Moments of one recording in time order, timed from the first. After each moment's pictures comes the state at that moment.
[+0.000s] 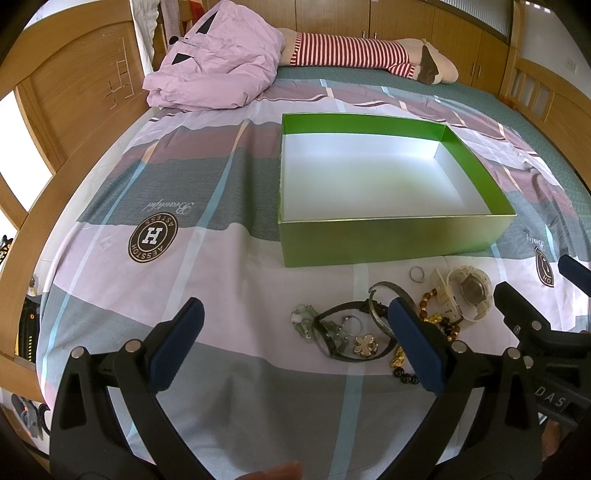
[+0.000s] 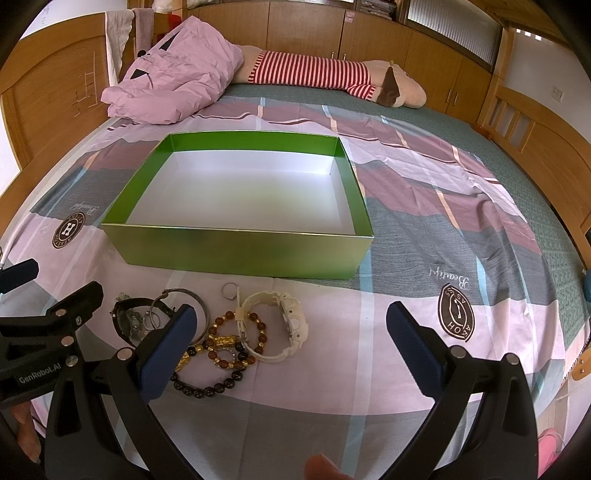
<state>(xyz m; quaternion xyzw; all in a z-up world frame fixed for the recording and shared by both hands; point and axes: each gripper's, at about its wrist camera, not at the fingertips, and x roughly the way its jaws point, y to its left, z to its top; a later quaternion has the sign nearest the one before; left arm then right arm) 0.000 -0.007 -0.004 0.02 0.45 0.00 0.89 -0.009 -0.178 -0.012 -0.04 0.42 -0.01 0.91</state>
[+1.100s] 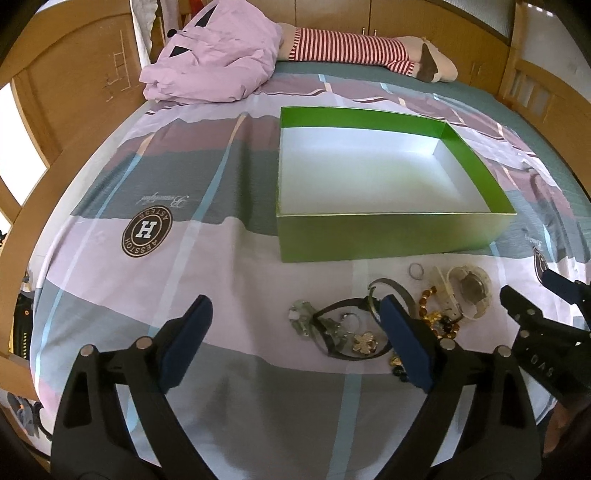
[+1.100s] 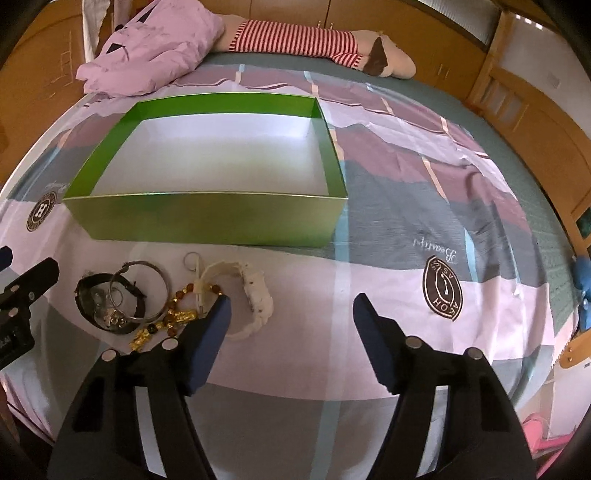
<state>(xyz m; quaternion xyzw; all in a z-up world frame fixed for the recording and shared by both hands) 0.002 -0.003 -0.010 0.01 0.46 -0.01 0.89 0.000 -0.195 -0.035 -0.06 0.47 -0.04 0.88</state>
